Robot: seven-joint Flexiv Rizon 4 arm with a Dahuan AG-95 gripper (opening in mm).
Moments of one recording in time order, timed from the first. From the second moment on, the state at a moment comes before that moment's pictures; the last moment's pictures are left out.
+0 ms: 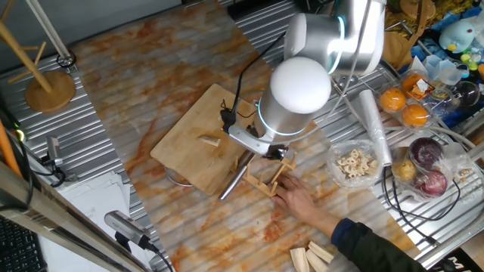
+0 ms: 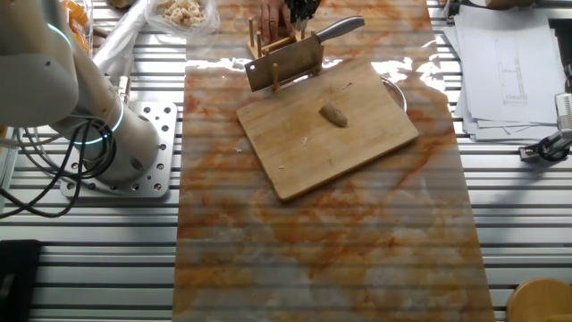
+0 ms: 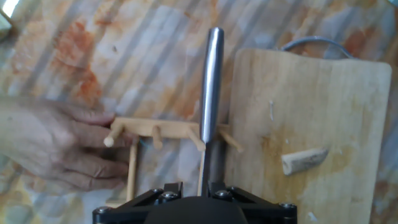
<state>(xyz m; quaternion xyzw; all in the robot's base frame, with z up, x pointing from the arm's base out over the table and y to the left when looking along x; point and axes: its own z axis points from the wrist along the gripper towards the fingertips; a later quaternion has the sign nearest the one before) 0.380 0.229 0.133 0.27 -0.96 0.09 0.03</state>
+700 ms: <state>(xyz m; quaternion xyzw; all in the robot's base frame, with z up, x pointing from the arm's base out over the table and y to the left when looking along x) 0.381 0.229 0.134 0.22 -0.97 0.10 0.05</state>
